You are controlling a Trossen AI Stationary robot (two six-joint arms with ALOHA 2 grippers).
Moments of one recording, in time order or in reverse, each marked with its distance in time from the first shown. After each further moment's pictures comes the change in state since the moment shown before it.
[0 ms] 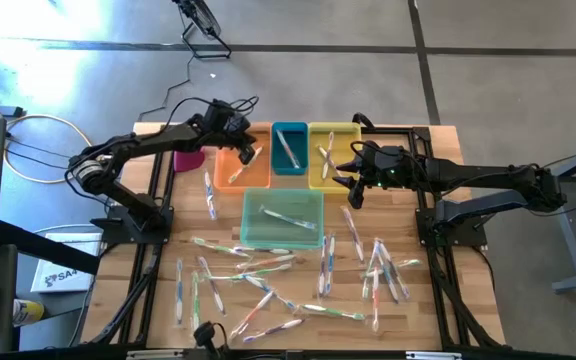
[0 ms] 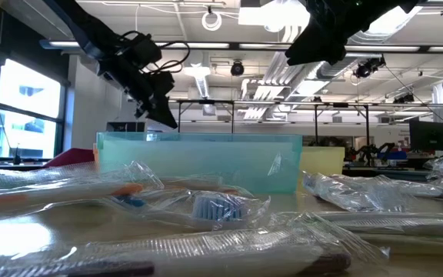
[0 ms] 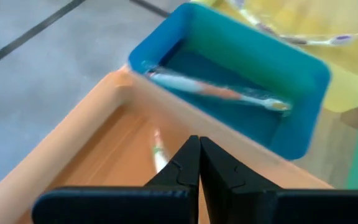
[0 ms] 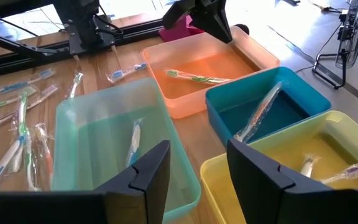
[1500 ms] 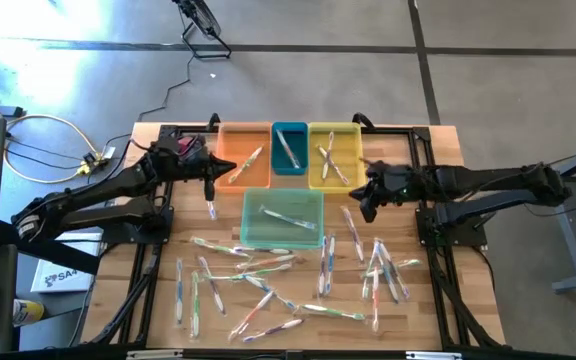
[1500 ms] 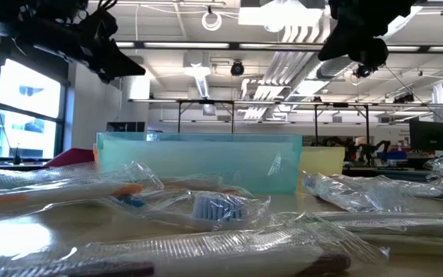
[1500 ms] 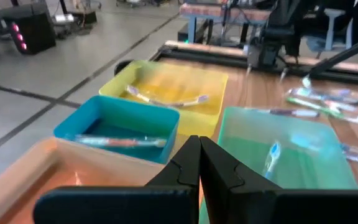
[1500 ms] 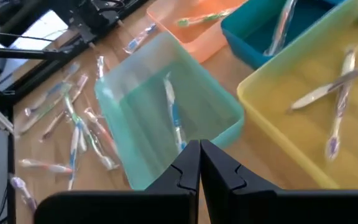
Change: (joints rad) left arm -0.182 -0.767 -0.451 0.121 0.096 -0.026; right arm 0.196 -0.105 0.000 -0.276 0.071 0.500
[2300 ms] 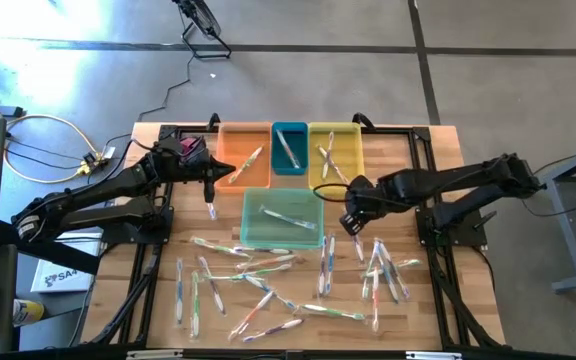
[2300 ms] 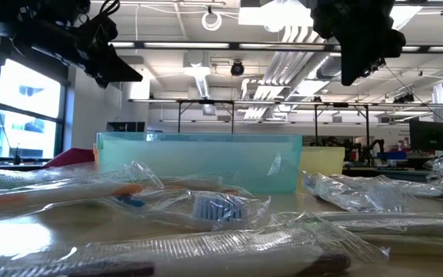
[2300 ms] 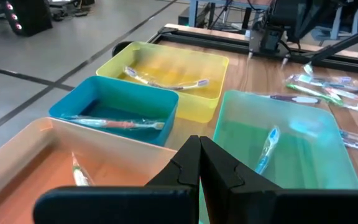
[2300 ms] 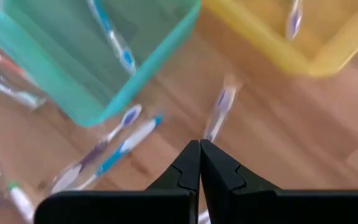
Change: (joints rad) left arm 0.000 -0.001 0.000 -0.060 -0.005 -0.009; right arm 0.101 0.404 0.352 -0.568 -0.032 0.324
